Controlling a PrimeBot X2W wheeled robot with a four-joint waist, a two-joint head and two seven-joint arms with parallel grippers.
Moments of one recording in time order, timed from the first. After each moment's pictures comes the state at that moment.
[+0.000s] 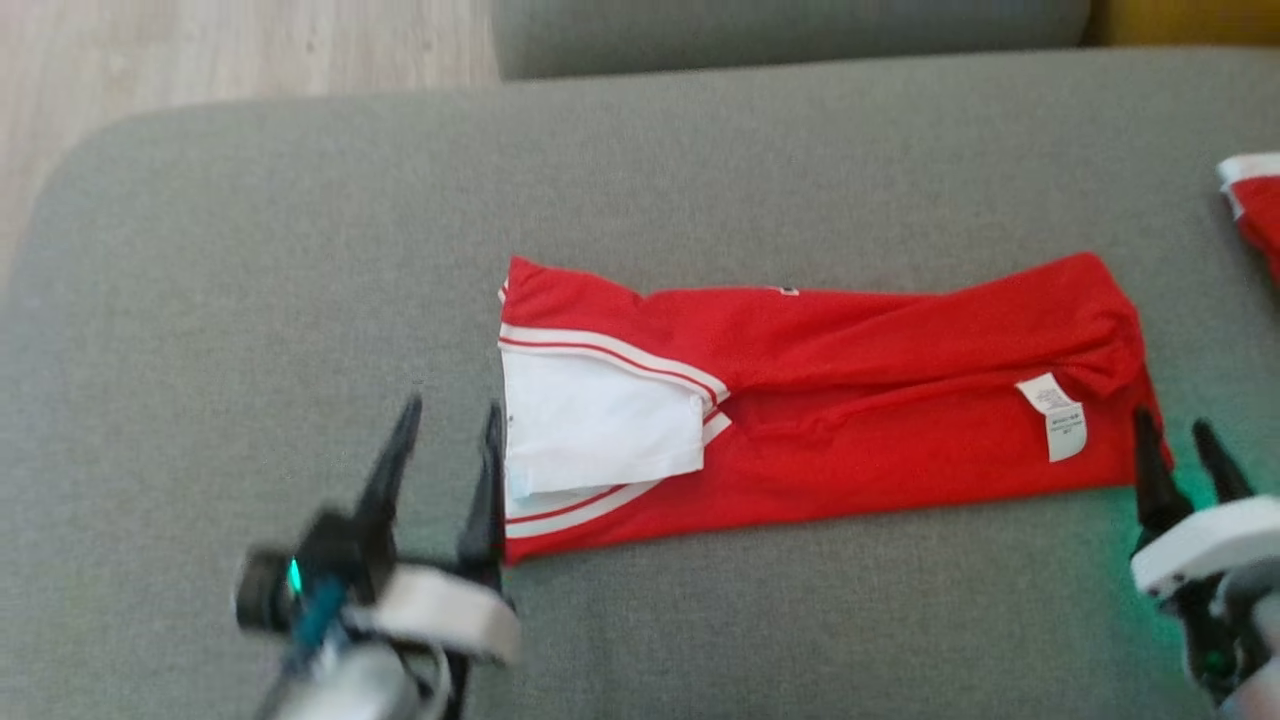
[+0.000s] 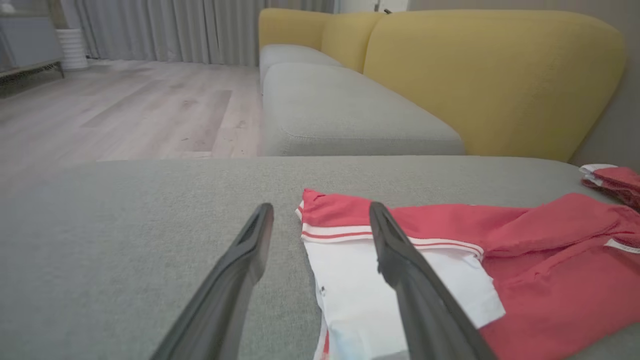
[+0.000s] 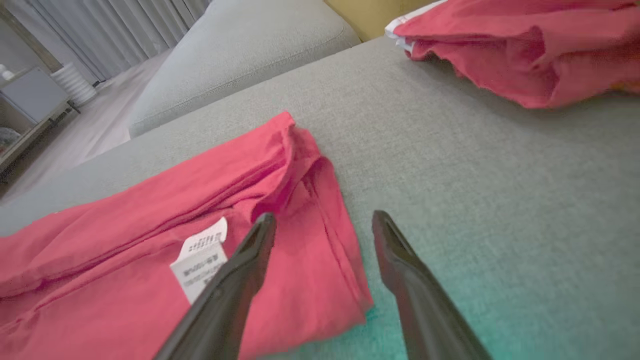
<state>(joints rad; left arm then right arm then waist) -0.28 0.41 -0.83 0.09 -0.74 0.44 -0.25 -0.26 -0.43 0.30 0.74 0.84 0.12 -0.23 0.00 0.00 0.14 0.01</state>
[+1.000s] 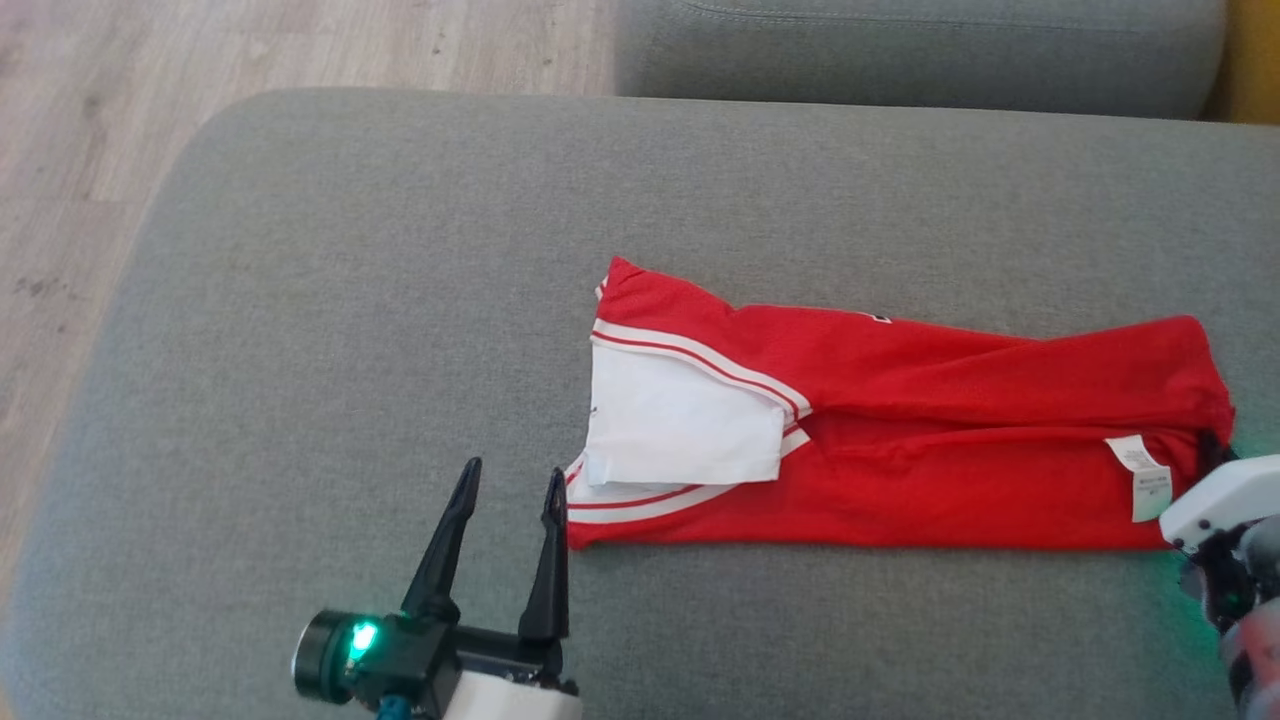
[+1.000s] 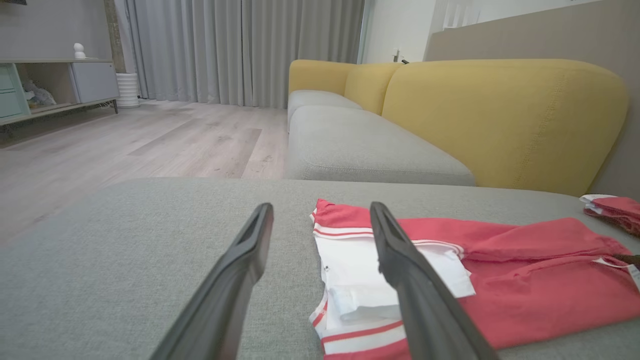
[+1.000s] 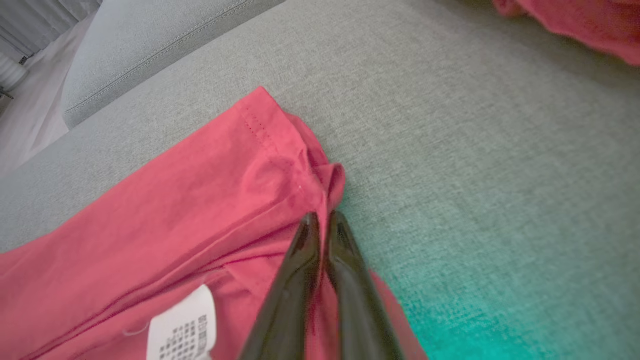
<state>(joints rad) 0.02 0.10 -0.49 0.05 -0.24 0.19 -0.25 -0.51 -0.34 0.01 1.19 0.64 0.12 -0.07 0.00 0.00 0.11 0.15</state>
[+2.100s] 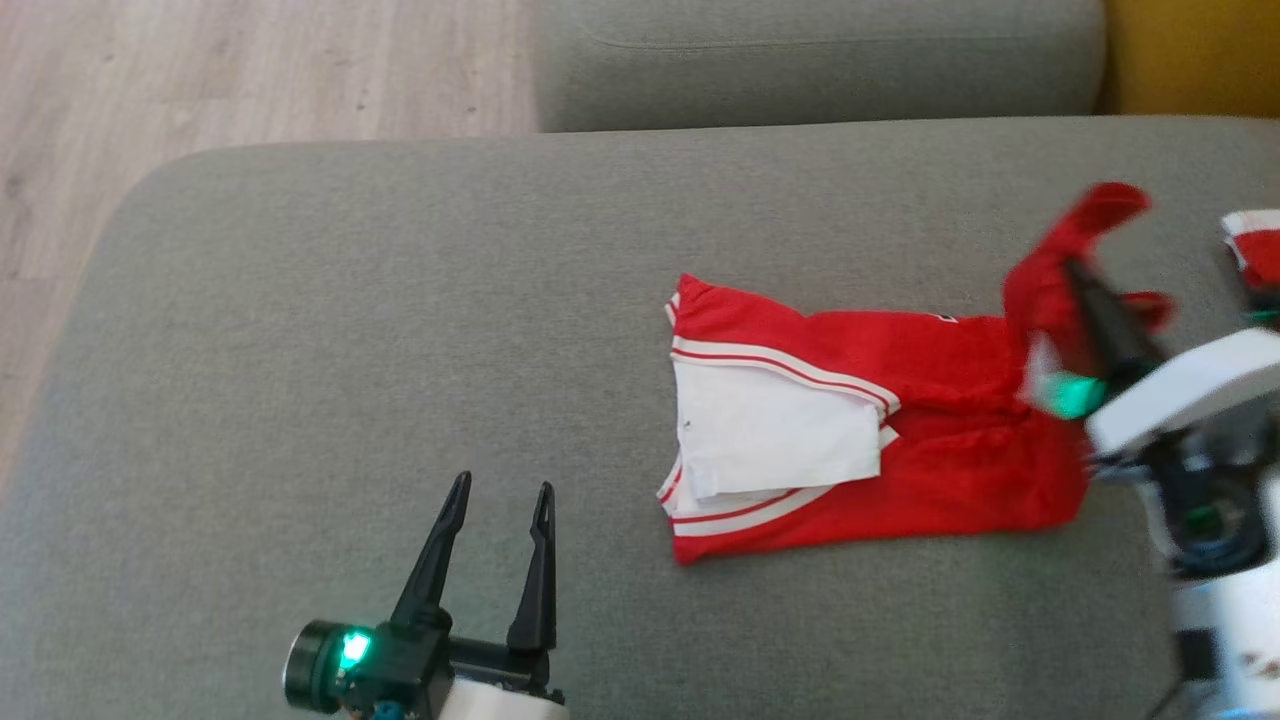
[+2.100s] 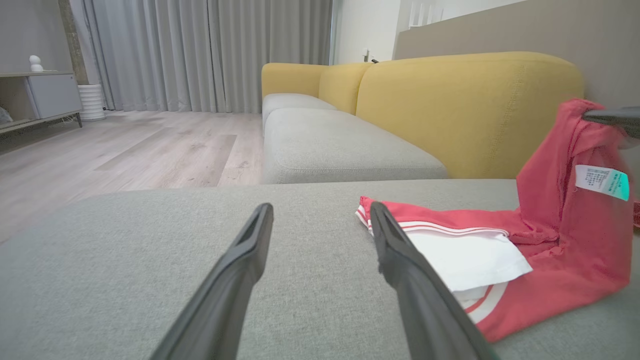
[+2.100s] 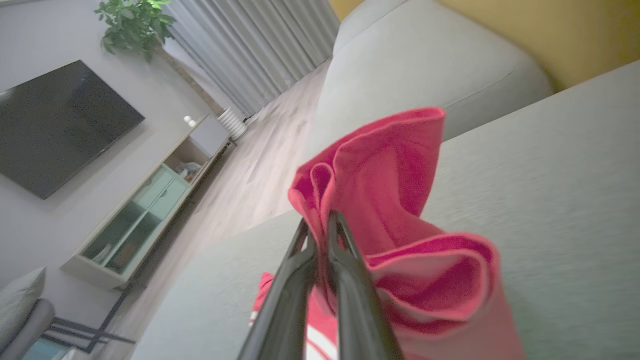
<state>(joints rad) 0.05 0.06 -0.40 0.10 -0.16 0.11 -0.25 -0.29 -0.25 0.00 0.22 0.84 0.12 0.35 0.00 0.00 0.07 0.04</state>
